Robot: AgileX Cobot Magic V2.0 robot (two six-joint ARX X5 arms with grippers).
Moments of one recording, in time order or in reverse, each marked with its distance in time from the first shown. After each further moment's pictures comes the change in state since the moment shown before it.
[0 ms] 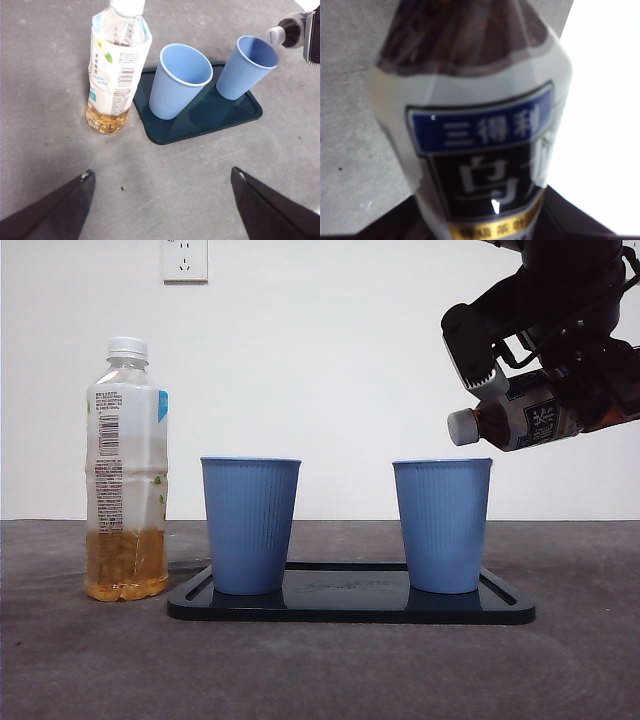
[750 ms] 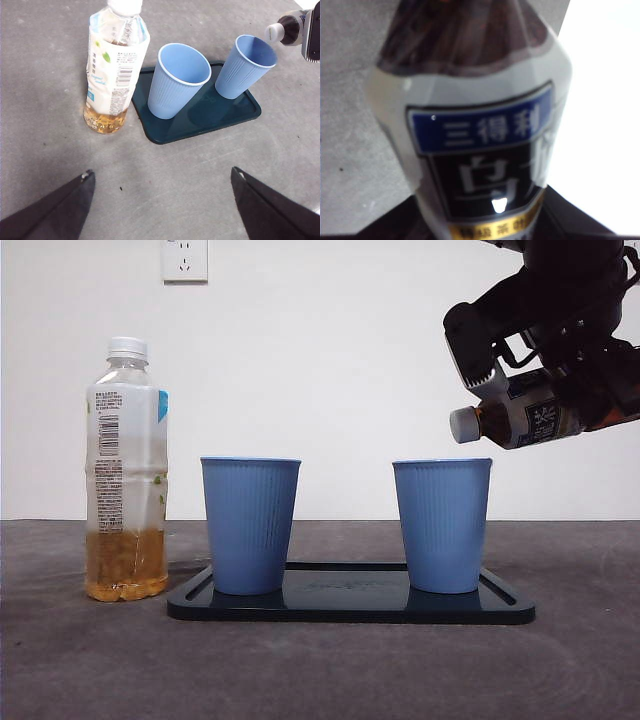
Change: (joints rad) left arm -0.006 0.000 0.000 0.000 0.000 0.000; right arm 0.000 0.000 0.000 0.000 0.006 0.044
